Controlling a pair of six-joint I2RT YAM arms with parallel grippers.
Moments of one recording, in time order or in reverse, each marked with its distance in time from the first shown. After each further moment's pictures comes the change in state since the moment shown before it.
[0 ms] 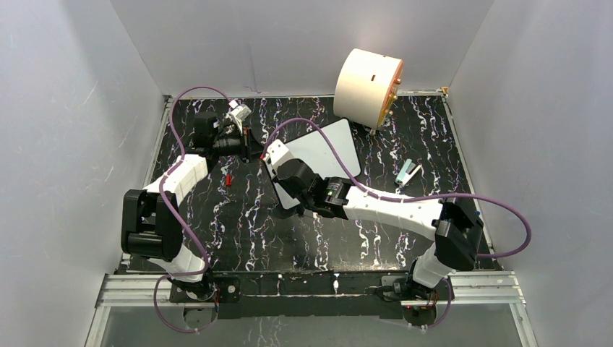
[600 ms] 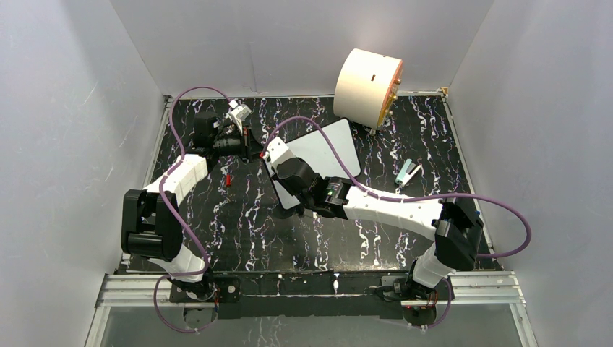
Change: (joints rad) left arm 0.000 0.000 0.000 0.000 0.000 0.000; right arm 0.000 0.000 0.000 0.050 0.029 -0.027
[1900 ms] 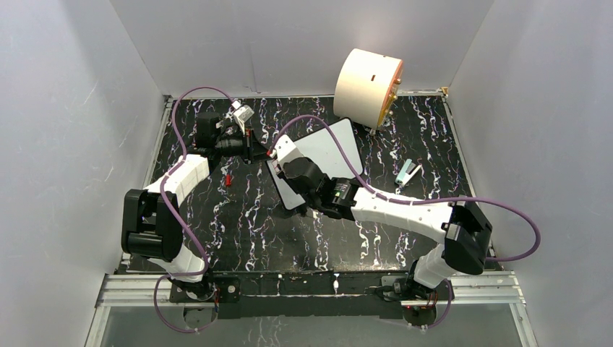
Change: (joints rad) left arm -0.017 0.000 0.000 -0.008 0.000 0.008; right arm -0.007 -0.059 -0.046 0.026 0.025 -0.004
